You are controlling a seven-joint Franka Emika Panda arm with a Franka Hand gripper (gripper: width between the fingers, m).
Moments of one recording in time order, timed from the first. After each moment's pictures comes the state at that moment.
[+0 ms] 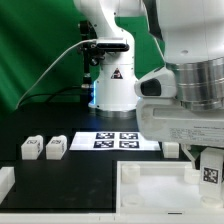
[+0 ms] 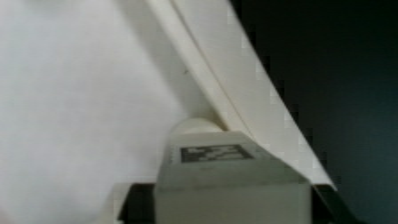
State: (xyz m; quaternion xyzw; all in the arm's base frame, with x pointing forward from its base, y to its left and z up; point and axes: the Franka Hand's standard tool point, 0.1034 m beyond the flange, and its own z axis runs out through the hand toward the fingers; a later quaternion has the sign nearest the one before) arm 0.622 0.120 0.075 -0.92 0.38 0.07 0.09
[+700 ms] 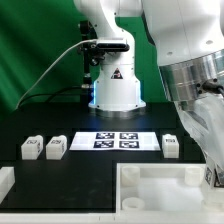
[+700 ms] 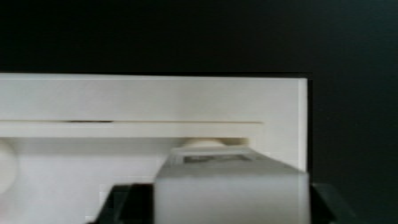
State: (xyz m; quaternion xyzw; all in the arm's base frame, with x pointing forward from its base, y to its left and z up) arm 0.629 0.123 0.073 -0.71 0.69 0.06 0.13
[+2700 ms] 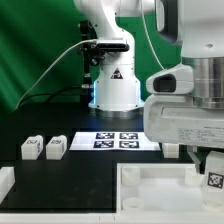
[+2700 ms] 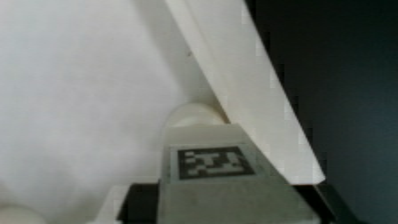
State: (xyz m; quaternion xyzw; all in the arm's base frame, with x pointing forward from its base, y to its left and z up) arm 0.629 0.124 0.074 -0.96 0.28 0.01 0.05
